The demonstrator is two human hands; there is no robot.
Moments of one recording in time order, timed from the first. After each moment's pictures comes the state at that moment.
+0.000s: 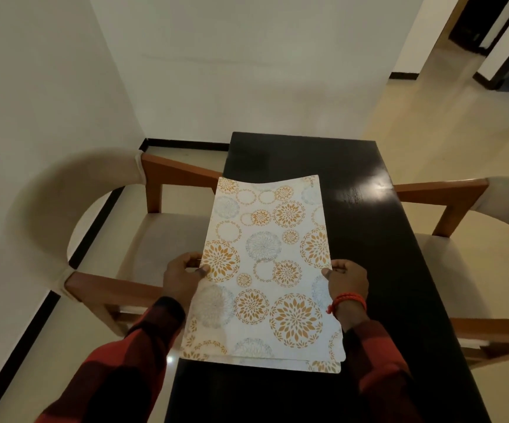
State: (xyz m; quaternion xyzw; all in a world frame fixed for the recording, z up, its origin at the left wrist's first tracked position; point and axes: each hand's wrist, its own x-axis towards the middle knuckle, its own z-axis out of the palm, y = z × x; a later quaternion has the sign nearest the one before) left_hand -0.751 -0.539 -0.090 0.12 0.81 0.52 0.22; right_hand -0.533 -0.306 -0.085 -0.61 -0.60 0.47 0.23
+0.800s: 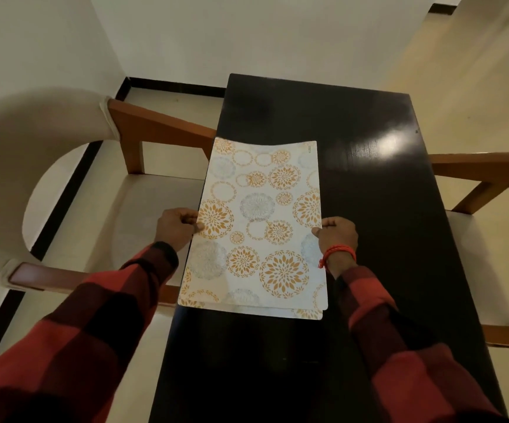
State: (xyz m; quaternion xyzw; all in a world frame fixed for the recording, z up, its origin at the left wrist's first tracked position) left_hand -0.869 -0.456 -0.175 0.10 0.84 0.45 0.27; right_hand -0.639 -0.219 -0.167 -0.62 -0.64 0.43 0.16
